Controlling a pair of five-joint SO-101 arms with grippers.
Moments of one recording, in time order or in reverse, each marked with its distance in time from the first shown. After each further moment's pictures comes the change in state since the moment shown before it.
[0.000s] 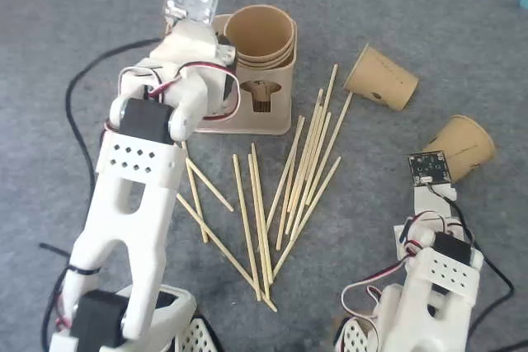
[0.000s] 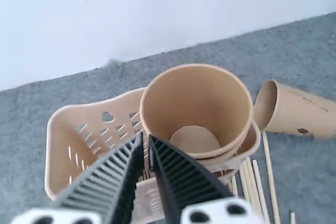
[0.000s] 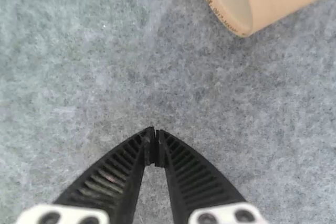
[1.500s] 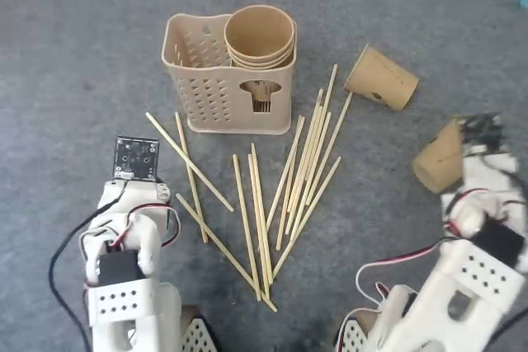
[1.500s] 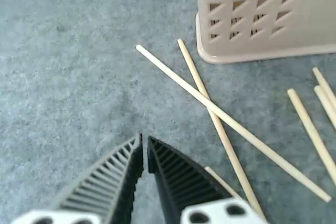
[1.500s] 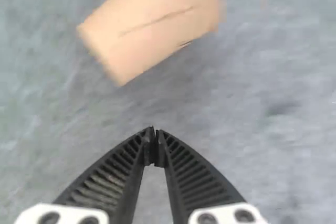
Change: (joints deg) left arm -23.9 -60.0 75.3 -5.7 -11.9; right arm 10.4 0.2 -30.5 13.4 6.8
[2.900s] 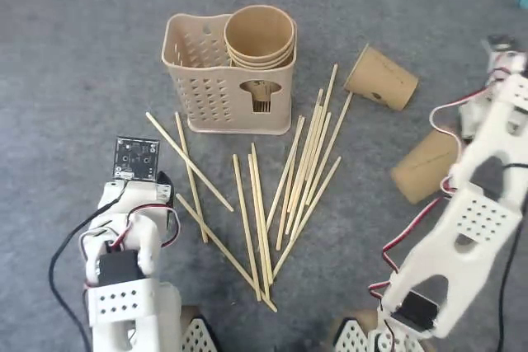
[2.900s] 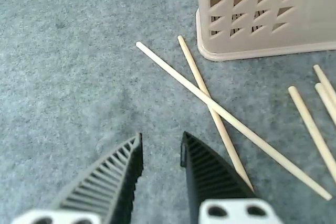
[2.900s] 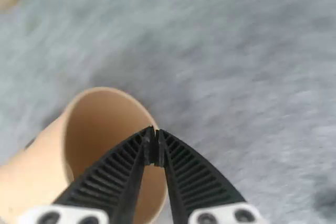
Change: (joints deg) left arm -0.3 0.0 0.1 0.2 -0.2; right arm -8.1 101.6 -100.7 35.1 -8.6
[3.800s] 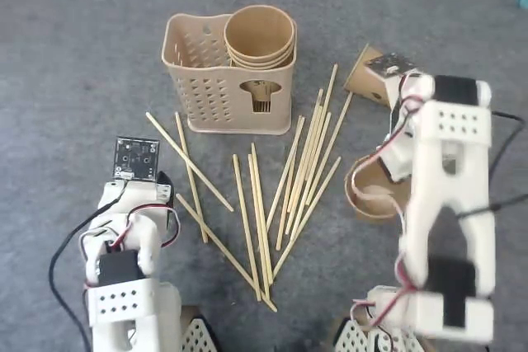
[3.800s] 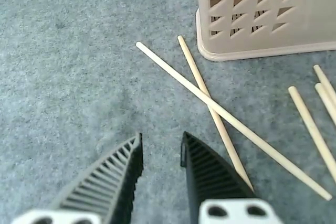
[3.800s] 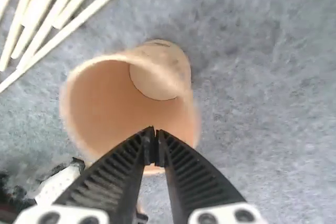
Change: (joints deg) left arm 0.0 0.0 0.0 0.0 0.0; right arm -21.6 -56.5 56.1 0.3 3.3
